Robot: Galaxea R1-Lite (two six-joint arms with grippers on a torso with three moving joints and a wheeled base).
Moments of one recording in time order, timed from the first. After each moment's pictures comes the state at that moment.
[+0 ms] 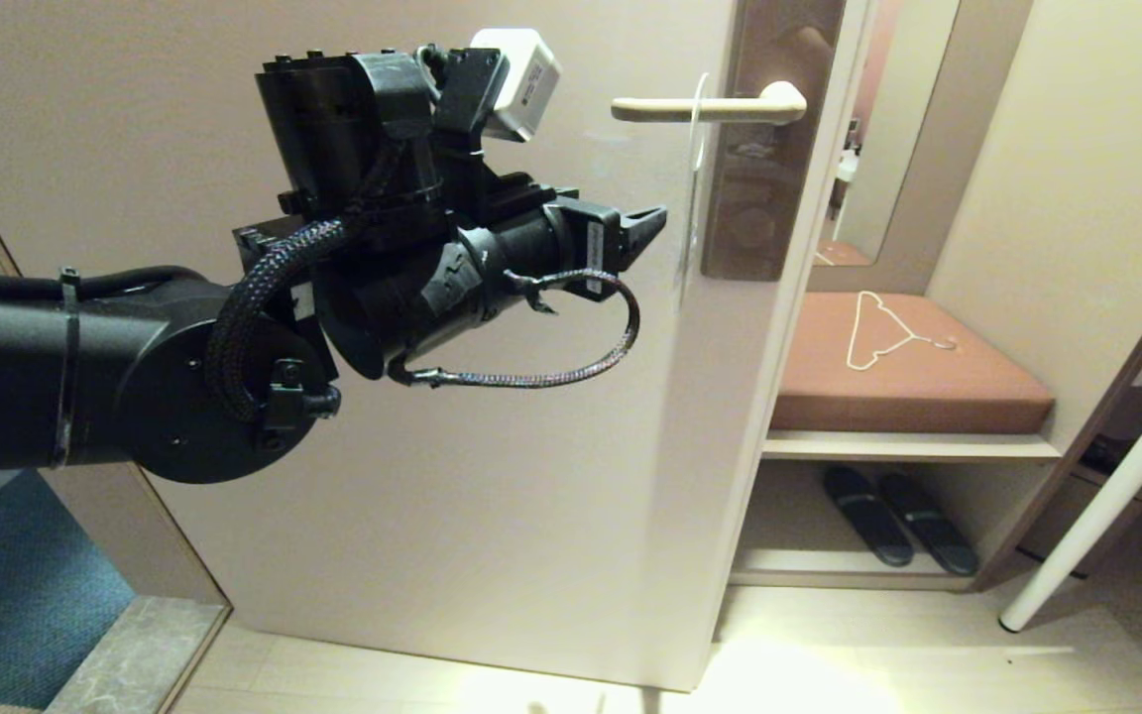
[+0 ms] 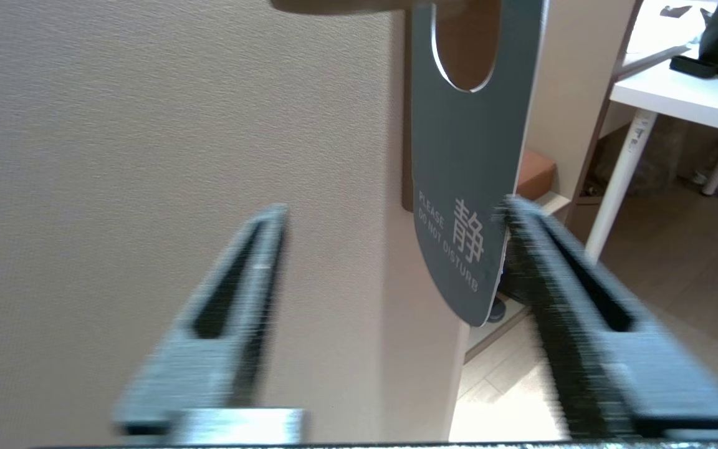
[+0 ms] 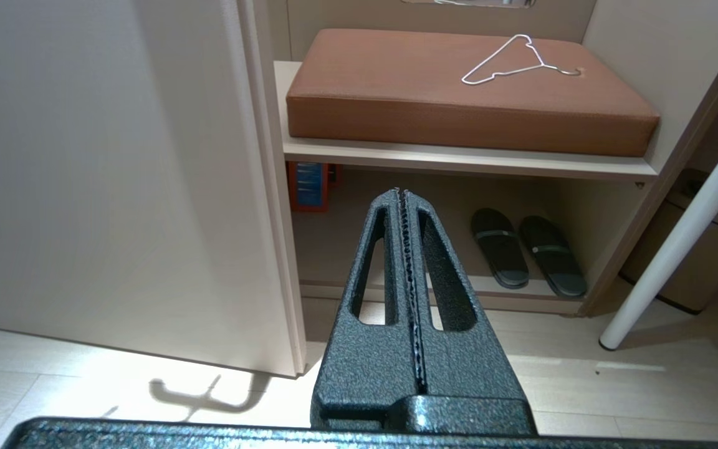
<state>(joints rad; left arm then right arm) -0.73 1.79 -1.32 -0.55 0.02 0.04 0.00 0.00 0.00 -0.01 -0.01 0.01</state>
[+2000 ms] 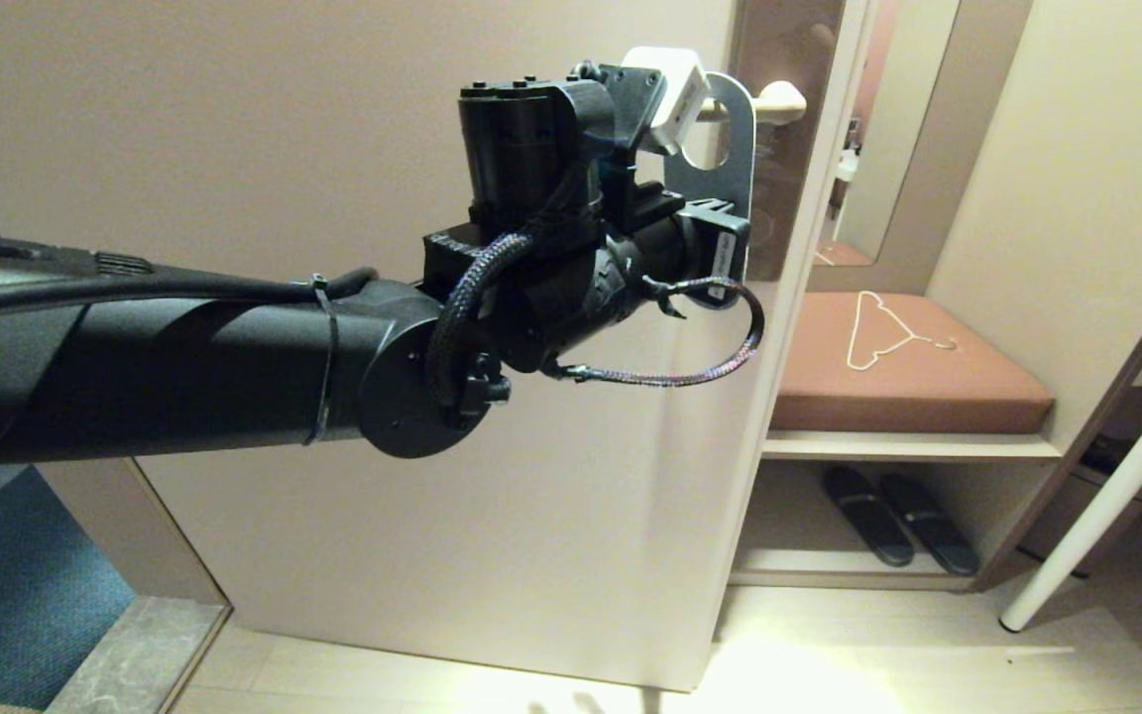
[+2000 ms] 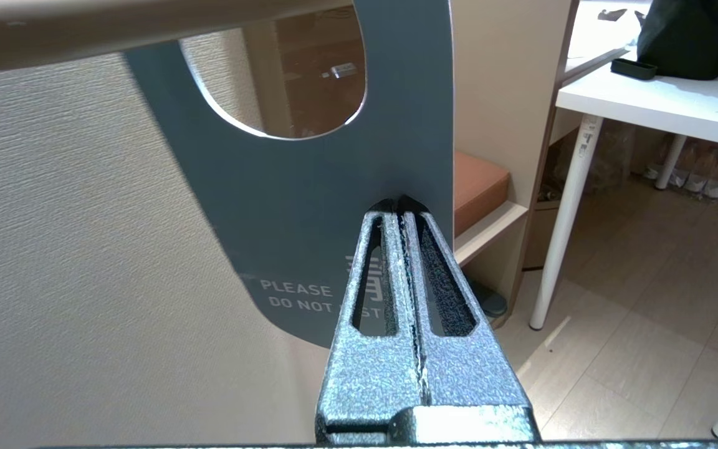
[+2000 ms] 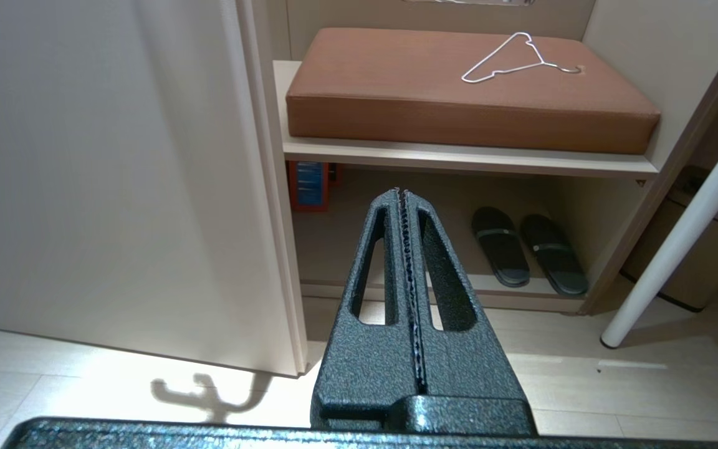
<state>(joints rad) -0.83 2.01 -1.60 -0.52 0.03 0.07 0.00 0.00 0.00 -0.01 -0.01 0.02</state>
